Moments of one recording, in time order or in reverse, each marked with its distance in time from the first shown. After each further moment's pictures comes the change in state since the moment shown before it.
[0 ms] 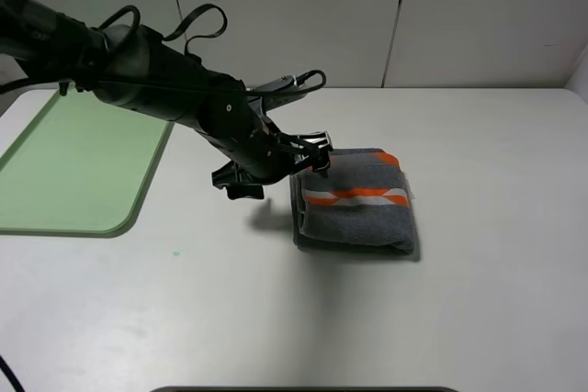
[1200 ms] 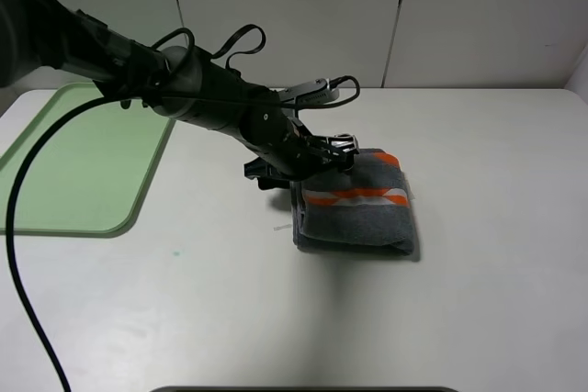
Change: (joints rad) left arm -0.027 0.147 -0.160 -0.029 -0.042 0.135; right arm 0.000 0.000 0.000 0.000 0.001 0.000
